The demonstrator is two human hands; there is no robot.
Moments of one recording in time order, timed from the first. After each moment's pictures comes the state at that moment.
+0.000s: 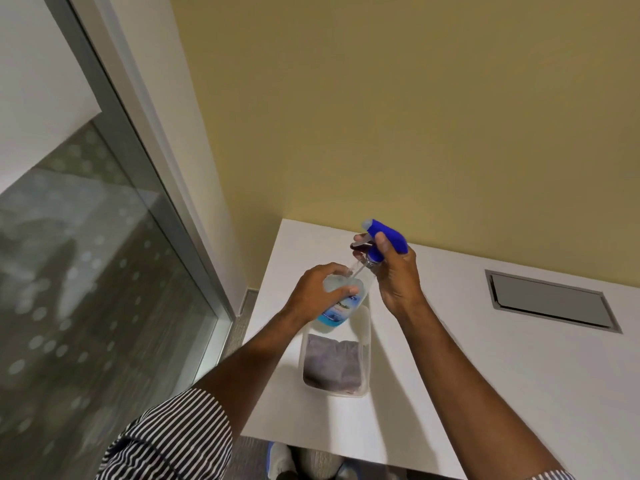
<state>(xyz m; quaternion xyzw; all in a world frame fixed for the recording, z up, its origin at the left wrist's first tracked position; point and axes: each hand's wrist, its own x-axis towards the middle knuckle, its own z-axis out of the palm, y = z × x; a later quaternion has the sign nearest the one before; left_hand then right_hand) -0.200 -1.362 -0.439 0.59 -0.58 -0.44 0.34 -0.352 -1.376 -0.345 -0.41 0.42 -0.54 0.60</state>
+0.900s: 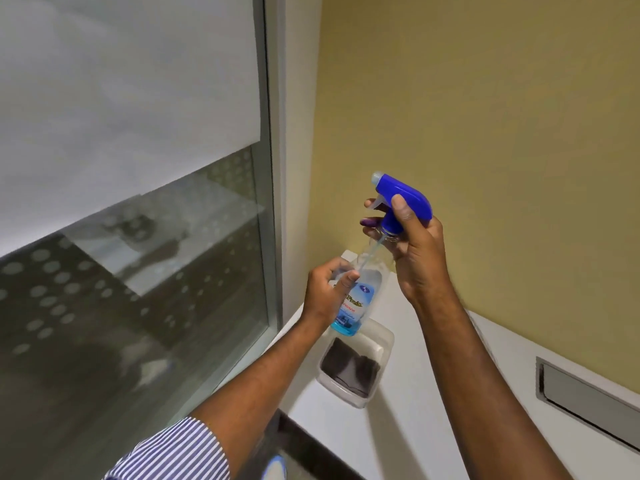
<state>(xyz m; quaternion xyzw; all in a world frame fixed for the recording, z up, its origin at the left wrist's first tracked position) -0.232 -1.227 -0.315 0.58 -0.41 -0.26 0.65 -0.346 -1.276 -0.179 -0.54 0.24 -0.50 0.63</state>
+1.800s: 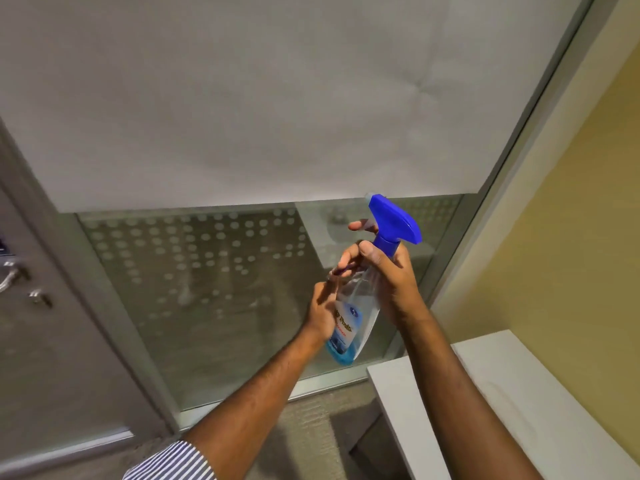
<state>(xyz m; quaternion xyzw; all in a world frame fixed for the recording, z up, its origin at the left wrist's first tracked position) -0.170 -0.938 -0.307 0.58 -0.04 -0.12 0.80 -0.231 -1.026 -0.176 -0.64 -0.13 -0.16 0.74</state>
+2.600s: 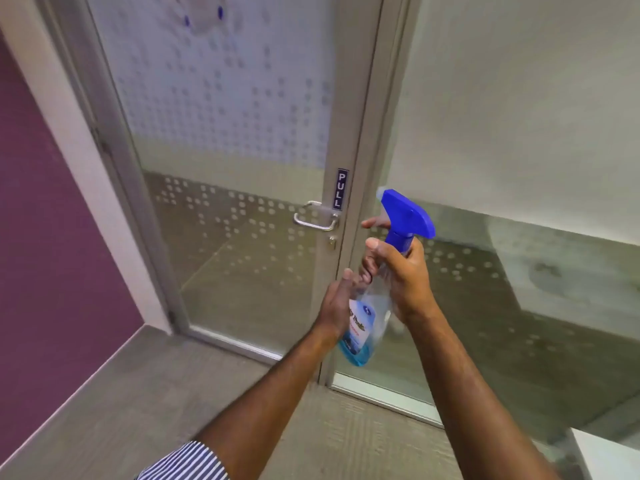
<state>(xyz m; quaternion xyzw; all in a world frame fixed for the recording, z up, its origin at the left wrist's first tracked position) -0.324 -0.493 -0.267 0.62 0.05 0.09 0.78 -0.316 -0.591 -0.168 -0.56 -0.28 0.01 0.78</state>
